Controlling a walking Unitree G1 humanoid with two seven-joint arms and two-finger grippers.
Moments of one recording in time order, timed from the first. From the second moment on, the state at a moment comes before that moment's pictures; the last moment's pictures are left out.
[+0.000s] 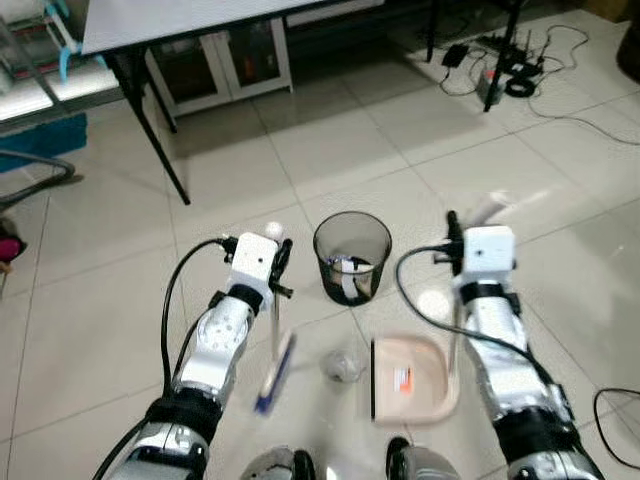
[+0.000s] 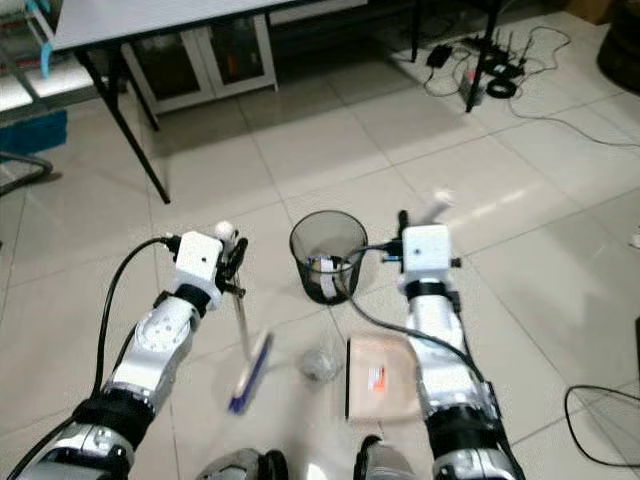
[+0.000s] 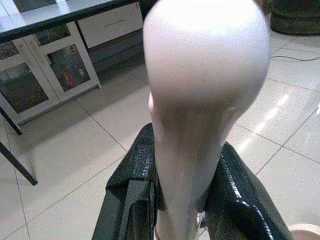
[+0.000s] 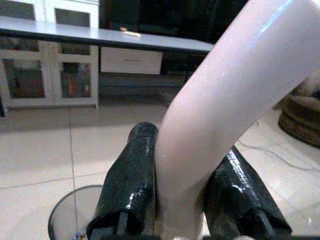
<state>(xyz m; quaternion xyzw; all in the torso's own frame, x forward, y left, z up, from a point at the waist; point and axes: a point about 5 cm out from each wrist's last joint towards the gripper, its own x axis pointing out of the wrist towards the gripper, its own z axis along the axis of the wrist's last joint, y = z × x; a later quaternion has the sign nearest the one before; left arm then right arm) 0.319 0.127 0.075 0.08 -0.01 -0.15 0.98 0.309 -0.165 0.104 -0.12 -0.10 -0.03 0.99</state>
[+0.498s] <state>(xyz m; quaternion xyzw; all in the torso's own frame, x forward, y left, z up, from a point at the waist) 0.319 0.116 0.077 0.03 -0.02 -0.19 0.98 0.312 -0.152 0.099 -0.16 -0.13 -0.03 0.98</state>
